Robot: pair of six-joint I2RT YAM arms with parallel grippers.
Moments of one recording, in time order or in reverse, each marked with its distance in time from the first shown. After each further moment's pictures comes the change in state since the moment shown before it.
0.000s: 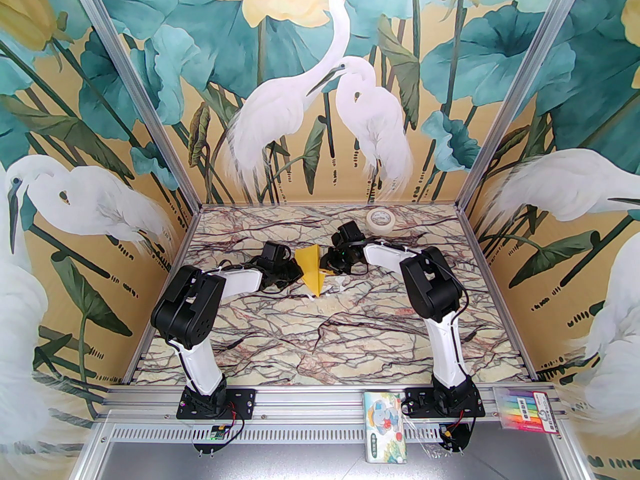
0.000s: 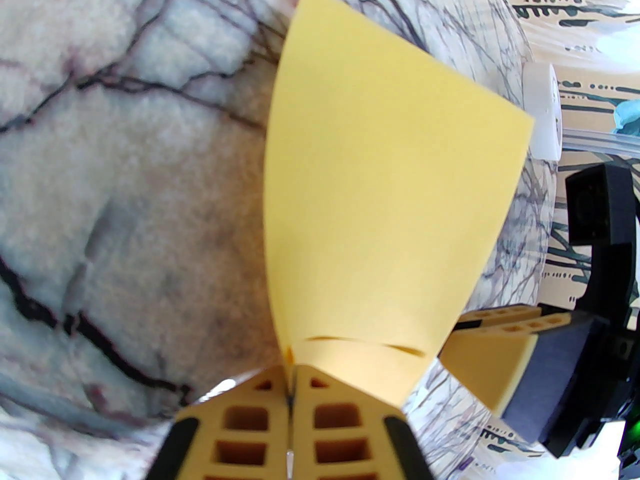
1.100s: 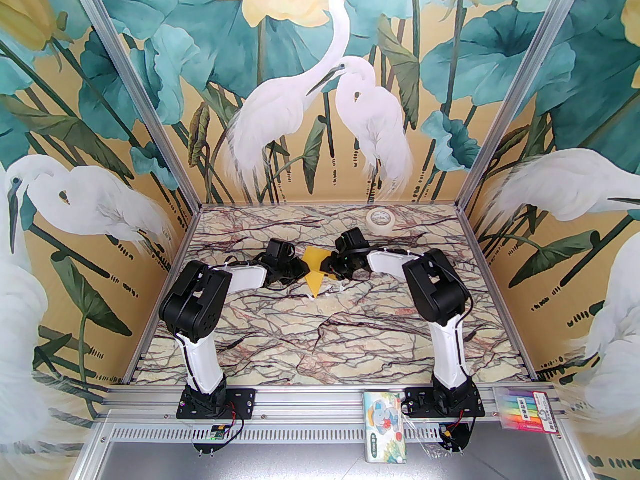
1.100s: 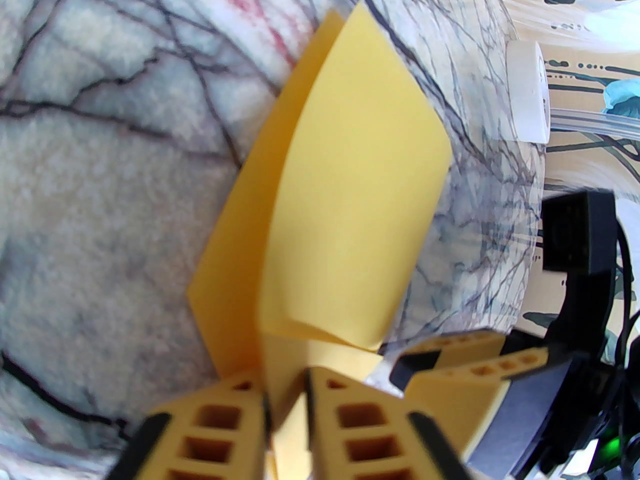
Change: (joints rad) left arm -0.013 0.063 0.062 0.013 0.058 0.012; right arm 0.000 -0.032 -0.110 0.122 -0.002 0.076
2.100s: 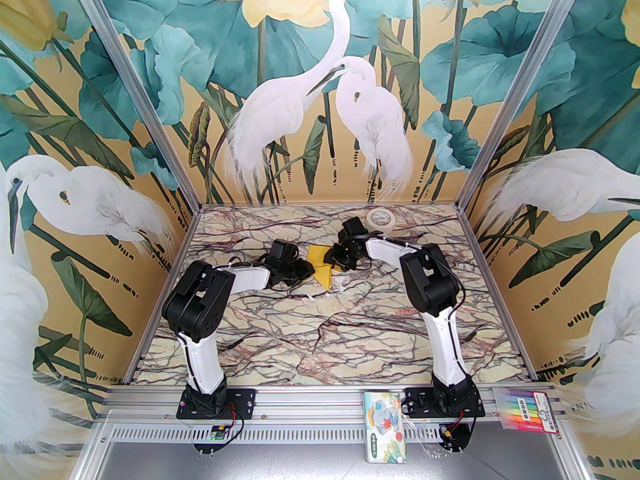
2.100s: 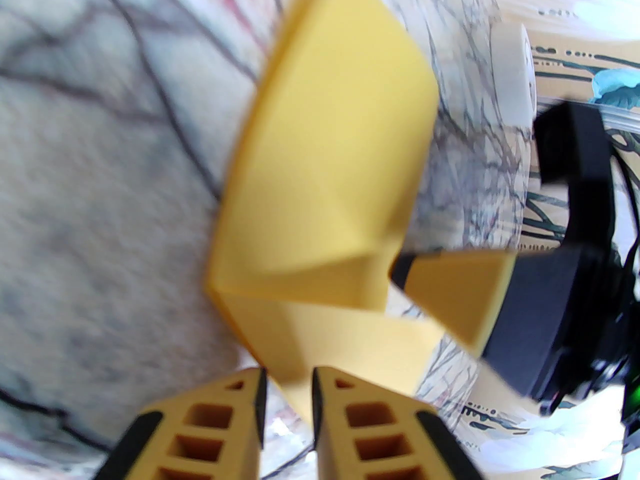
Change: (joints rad) left arm -0.037 0.020 0.000 0.035 0.041 -0.050; right arm -0.050 0.110 0.231 -0.237 0.057 -0.129
